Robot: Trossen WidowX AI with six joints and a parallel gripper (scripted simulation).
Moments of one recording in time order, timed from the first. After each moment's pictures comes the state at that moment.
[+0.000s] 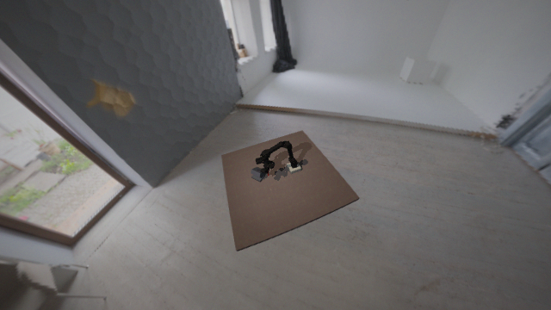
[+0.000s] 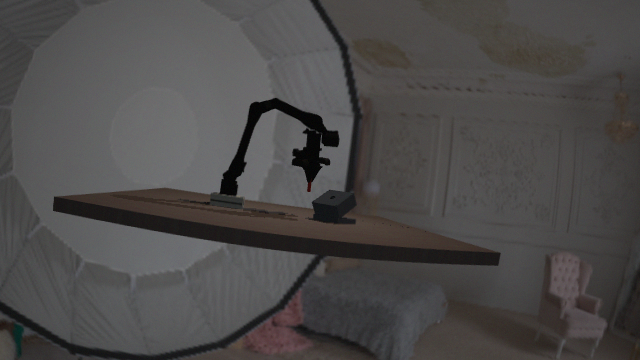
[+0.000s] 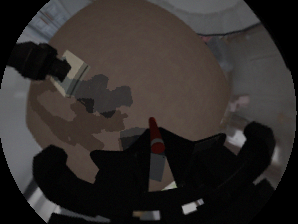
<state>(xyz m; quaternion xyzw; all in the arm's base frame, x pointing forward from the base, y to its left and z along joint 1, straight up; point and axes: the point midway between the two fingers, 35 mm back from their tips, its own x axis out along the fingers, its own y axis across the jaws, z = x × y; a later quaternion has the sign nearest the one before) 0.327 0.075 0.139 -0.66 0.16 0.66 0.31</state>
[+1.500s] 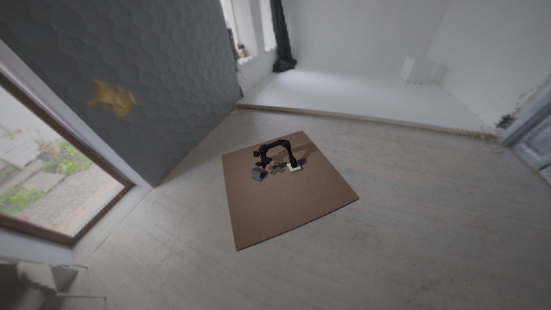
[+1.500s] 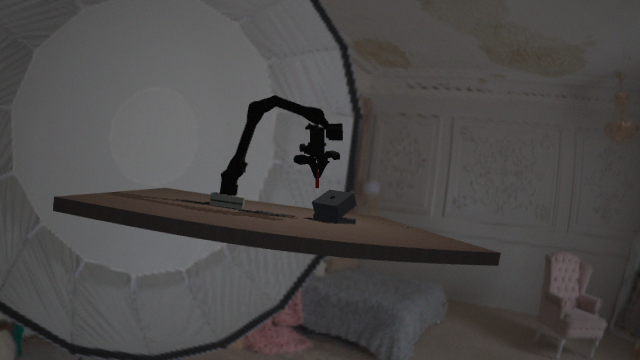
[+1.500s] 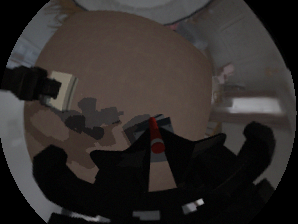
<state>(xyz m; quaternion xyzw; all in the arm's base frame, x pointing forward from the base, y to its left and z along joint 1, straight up) 0.351 0.018 0.158 -0.61 0.22 0.61 0.46</state>
